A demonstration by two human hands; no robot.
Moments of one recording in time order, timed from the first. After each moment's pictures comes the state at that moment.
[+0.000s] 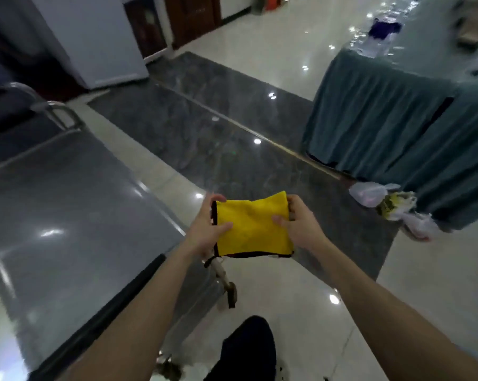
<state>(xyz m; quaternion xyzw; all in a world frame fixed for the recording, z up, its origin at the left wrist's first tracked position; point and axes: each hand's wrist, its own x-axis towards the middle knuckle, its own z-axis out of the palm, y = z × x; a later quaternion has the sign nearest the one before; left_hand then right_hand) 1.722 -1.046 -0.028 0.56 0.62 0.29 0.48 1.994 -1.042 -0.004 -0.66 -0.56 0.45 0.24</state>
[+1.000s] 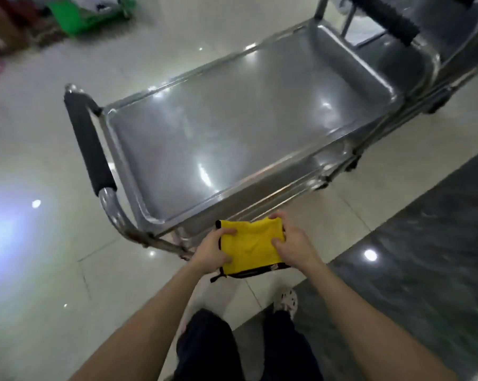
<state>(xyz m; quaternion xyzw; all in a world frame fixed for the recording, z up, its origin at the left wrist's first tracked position) 1.750 -0.854 -0.176 -0.23 0.81 0.45 0.29 1.668 -0.613 -0.157 0.07 -0.89 0.34 -0.31</state>
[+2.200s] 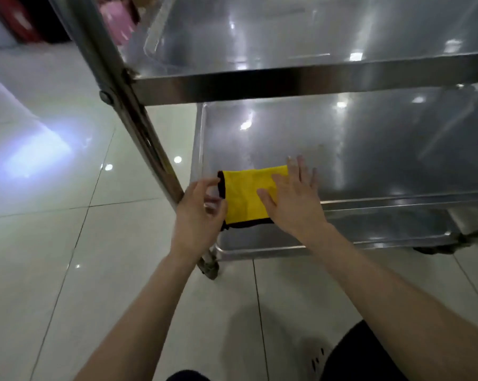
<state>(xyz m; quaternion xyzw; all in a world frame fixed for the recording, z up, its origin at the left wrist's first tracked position) 1.787 -0.929 -0.445 -0.33 0.82 0.37 -0.29 1.599 -0.801 -0.462 0.44 -0.89 0.10 0.02</state>
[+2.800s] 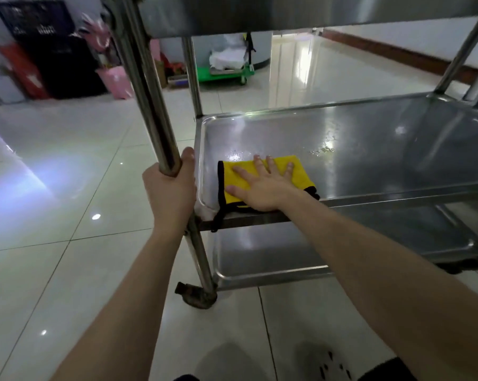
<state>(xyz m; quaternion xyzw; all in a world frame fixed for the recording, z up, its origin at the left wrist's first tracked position) 1.789 -0.974 -0.449 -0.32 0.61 0.51 -0.51 1.594 -0.892 -0.495 0.46 -0.88 0.03 -0.09</state>
